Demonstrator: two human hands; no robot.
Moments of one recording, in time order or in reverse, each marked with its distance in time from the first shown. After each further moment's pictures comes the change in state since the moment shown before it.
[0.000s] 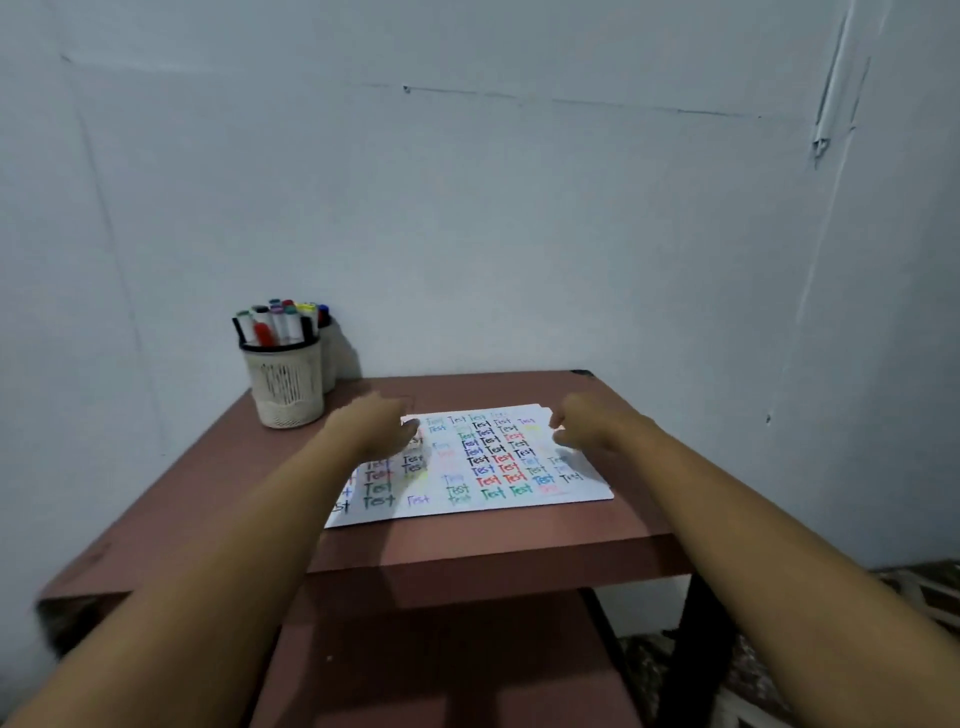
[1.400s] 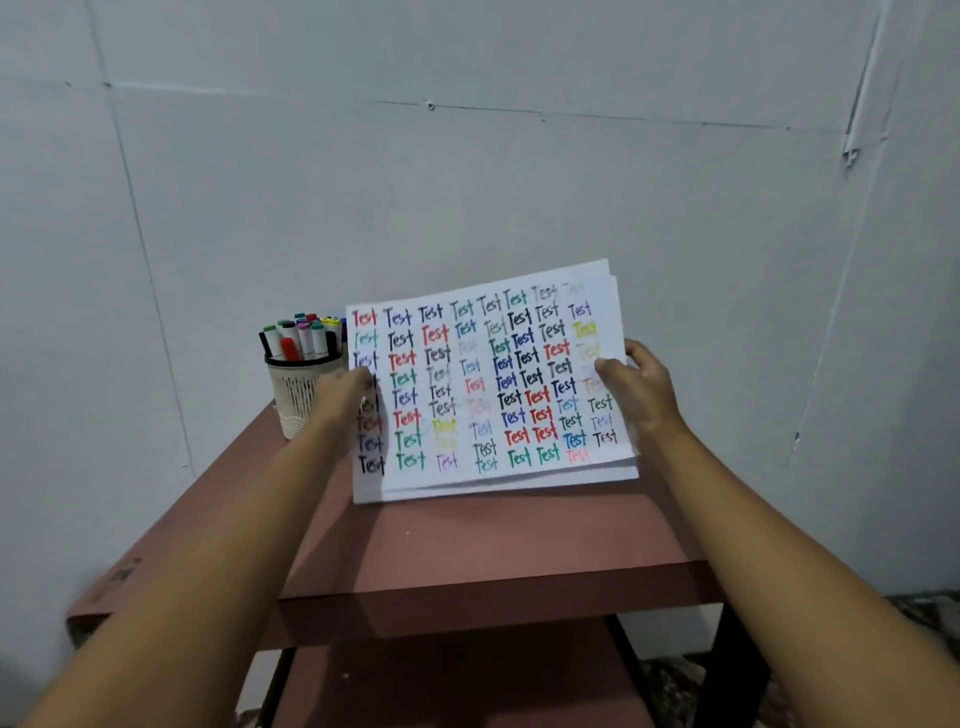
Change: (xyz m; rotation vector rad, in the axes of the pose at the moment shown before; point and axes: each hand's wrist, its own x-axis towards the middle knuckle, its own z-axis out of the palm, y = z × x) left_hand -0.014 -0.038 -0.027 -1.581 0.396 -0.392; right_hand -0.001 -0.014 -0.010 1.512 0.558 -0.044
